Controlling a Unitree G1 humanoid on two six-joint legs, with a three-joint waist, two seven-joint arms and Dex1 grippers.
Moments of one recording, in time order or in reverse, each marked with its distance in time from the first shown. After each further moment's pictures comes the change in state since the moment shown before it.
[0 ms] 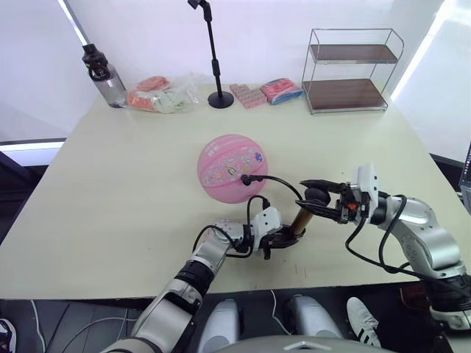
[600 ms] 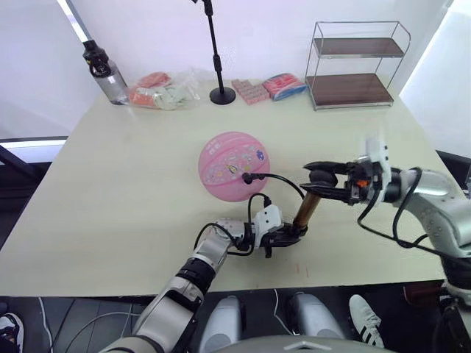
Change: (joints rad) left arm -0.015 -0.006 0.004 0.002 -0.013 0.000 -0.018; right arm -0.237 -0.151 -0.112 -0.125 0.192 0.340 0.000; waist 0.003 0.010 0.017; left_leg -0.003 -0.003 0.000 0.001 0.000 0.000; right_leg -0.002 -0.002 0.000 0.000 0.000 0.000
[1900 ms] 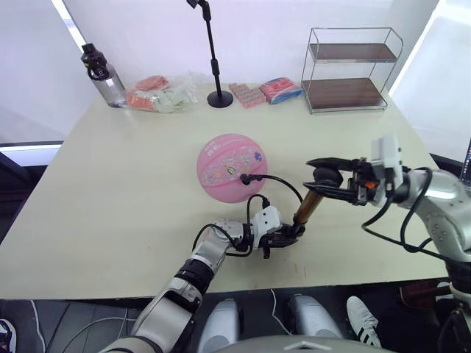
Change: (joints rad) left arm 0.009 0.008 -0.002 0.005 0.013 -0.001 0.014; right arm 0.122 0.033 0.080 0.040 -0.102 -0.249 0.022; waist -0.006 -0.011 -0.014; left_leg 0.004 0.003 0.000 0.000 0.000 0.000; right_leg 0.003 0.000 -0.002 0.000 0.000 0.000
